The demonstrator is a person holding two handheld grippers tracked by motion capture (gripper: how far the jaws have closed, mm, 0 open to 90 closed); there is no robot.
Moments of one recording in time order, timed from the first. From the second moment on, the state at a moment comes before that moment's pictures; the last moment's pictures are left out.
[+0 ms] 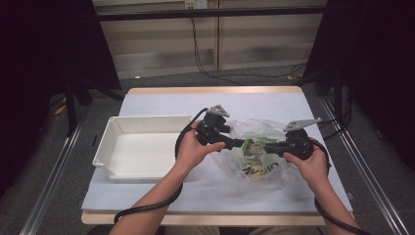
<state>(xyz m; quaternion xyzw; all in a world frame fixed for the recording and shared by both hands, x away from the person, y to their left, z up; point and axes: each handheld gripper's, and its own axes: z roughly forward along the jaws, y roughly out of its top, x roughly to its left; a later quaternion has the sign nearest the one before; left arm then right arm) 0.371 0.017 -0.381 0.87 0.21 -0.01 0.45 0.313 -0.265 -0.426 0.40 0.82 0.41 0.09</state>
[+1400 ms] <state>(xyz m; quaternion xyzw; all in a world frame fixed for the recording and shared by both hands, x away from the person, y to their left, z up) 0.359 0.020 -0.405 0.89 0.23 0.01 0.40 0.359 -0.227 -0.417 0.42 0.80 0.42 0.08</state>
